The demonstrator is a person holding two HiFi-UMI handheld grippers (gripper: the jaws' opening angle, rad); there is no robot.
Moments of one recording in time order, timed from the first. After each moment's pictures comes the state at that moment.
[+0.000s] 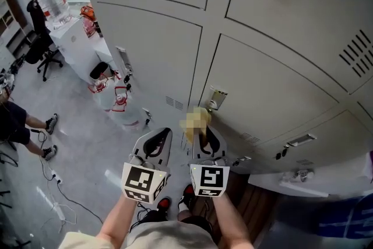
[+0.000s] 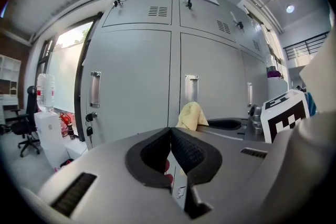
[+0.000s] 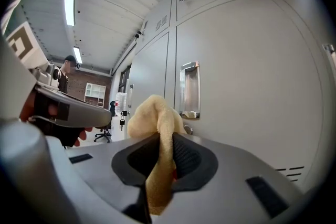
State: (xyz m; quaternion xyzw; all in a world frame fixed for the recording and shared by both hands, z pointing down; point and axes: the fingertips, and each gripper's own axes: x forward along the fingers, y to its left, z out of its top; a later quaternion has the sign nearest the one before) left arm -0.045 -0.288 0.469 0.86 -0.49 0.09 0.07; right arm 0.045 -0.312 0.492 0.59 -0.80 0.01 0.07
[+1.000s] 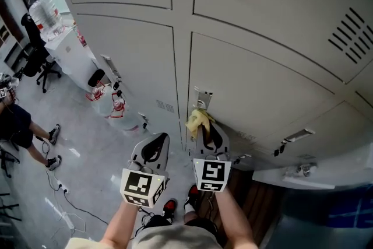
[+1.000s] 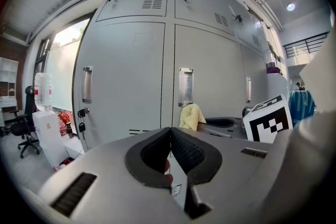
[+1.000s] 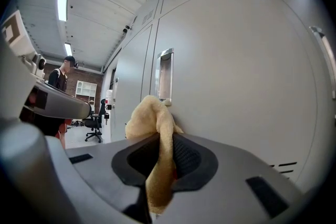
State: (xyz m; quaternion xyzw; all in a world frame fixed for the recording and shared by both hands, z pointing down) left arm -0.027 -0.288 0.482 0.87 -0.48 0.11 0.08; right arm 0.086 -0.330 0.510 0.63 -0.78 0.03 0.07
